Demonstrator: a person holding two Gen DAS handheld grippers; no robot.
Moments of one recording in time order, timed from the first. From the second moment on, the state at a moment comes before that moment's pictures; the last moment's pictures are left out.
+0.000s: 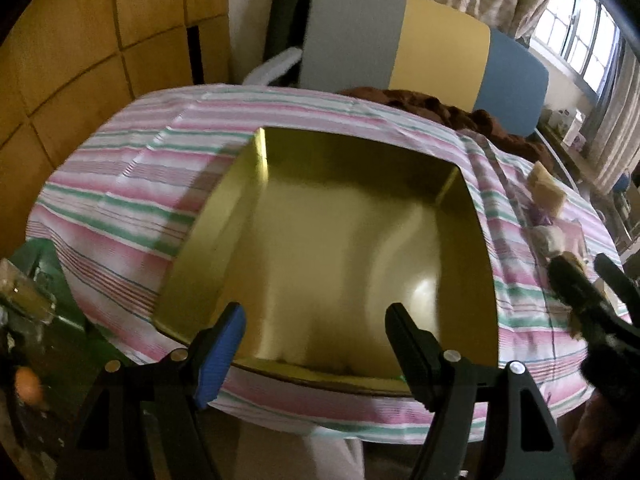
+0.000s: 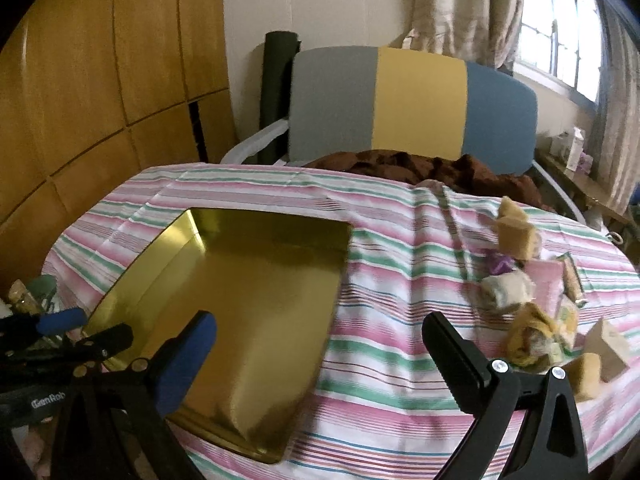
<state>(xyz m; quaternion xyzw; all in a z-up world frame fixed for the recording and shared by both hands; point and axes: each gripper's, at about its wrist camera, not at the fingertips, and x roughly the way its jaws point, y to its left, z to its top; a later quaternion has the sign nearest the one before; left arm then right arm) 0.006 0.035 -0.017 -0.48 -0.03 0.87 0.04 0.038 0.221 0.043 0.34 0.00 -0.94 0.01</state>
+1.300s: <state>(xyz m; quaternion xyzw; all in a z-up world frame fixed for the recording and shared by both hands) 0.049 0.333 -0.042 -0.46 0.17 0.83 0.26 0.121 0.565 0.020 0.38 -0.09 -0.89 -0.23</state>
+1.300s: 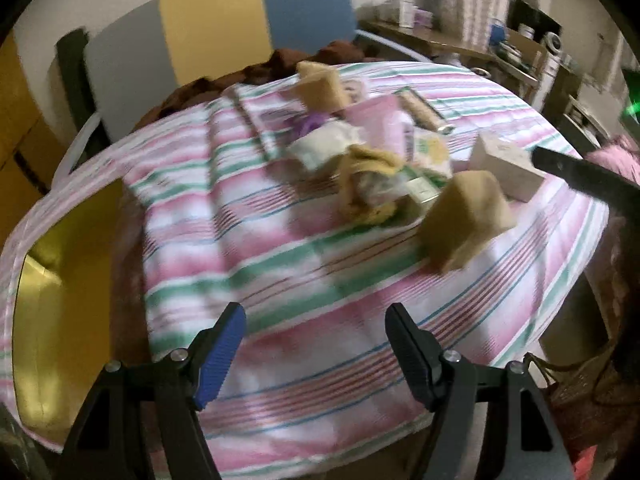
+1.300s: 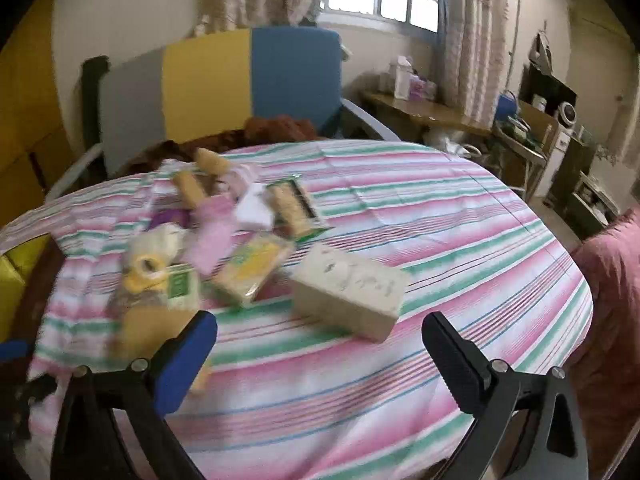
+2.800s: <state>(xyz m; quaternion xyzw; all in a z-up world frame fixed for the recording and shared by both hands) -0.018 0.424 -0.097 -0.43 0.15 0.83 0.32 0.150 0.519 -0.043 0.36 -0.24 -0.89 -0.13</state>
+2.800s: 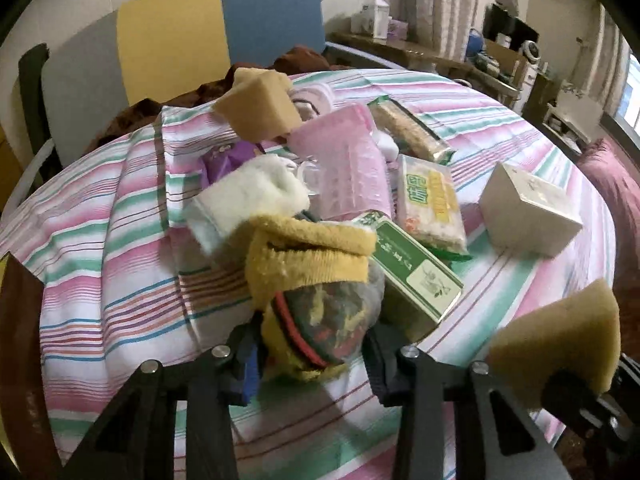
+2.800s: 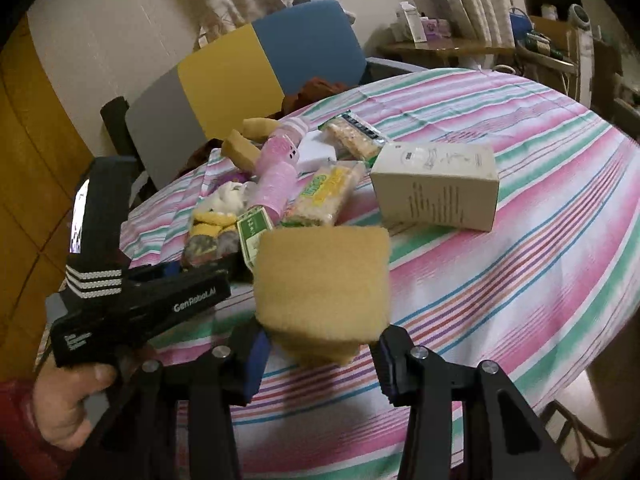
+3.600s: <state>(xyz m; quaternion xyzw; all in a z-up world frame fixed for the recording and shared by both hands) 0.013 0.302 -0.062 -0.43 0.08 0.83 0.35 0.131 0.498 -0.040 0.37 -0.20 -0.89 -0.19</state>
